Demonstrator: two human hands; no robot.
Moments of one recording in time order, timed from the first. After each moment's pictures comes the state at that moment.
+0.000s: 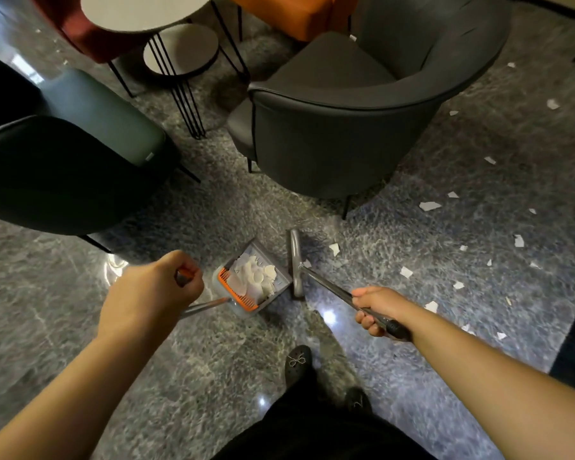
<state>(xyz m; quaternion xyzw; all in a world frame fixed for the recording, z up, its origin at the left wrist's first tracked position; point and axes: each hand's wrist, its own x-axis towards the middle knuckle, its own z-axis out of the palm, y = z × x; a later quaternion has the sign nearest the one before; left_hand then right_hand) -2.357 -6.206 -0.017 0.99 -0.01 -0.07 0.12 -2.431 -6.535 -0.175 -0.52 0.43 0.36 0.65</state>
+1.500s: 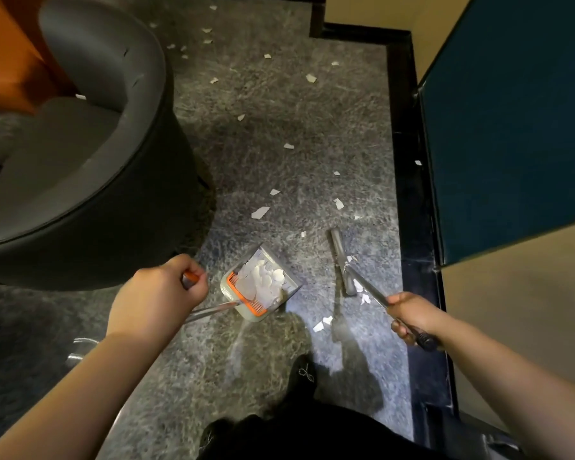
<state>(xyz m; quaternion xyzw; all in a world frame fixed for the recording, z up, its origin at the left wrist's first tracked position) -2.346 -6.680 -0.023 0.91 -0.34 -0.16 0.16 -2.642 -6.927 -0.147 -0.46 0.64 0.14 0.61</state>
